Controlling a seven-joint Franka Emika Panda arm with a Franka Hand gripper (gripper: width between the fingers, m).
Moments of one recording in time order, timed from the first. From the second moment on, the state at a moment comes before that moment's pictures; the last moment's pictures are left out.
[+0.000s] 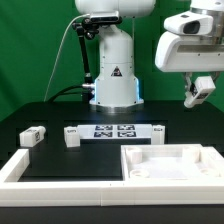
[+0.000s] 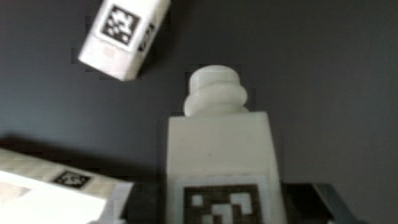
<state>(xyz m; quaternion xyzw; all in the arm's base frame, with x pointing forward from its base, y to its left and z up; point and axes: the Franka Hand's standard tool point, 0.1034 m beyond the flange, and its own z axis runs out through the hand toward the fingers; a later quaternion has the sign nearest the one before) 0.418 0.158 0.124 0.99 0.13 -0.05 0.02</state>
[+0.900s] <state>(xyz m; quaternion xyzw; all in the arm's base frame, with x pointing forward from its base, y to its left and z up) 0.459 0.162 0.123 0.97 0.16 0.20 -0.05</state>
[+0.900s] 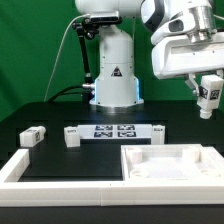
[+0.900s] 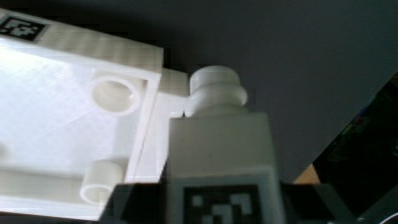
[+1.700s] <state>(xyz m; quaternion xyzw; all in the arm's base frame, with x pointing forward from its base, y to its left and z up) 0.542 0.141 0.117 0.96 0.19 0.22 -0.04</state>
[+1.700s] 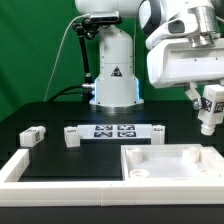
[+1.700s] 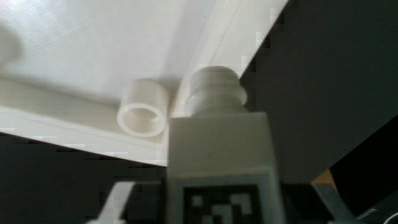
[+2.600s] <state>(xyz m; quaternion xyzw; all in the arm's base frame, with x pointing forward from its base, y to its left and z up) 0.617 0.122 0.101 0.95 0.23 0.22 -0.02</state>
